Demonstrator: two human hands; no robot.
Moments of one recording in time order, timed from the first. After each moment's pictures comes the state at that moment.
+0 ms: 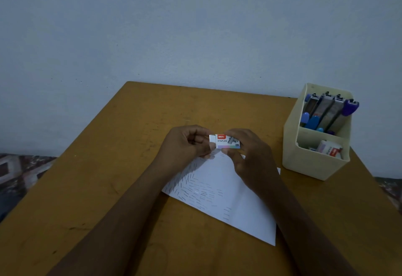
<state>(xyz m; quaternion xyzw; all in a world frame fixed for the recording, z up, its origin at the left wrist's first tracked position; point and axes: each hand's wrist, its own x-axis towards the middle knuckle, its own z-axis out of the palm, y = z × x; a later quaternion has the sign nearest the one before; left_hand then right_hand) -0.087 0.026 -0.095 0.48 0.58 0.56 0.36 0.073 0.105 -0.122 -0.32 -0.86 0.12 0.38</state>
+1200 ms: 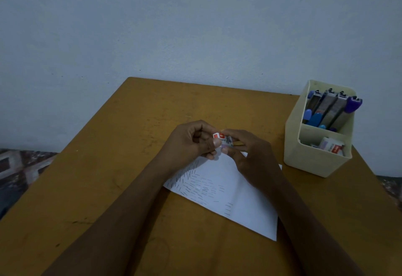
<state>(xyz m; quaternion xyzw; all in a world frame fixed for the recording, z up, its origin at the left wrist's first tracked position) -0.088 0.025 -0.098 0.52 0.53 0.55 0.38 0.075 0.101 -0.116 -0.28 -0.87 0.17 0.37</state>
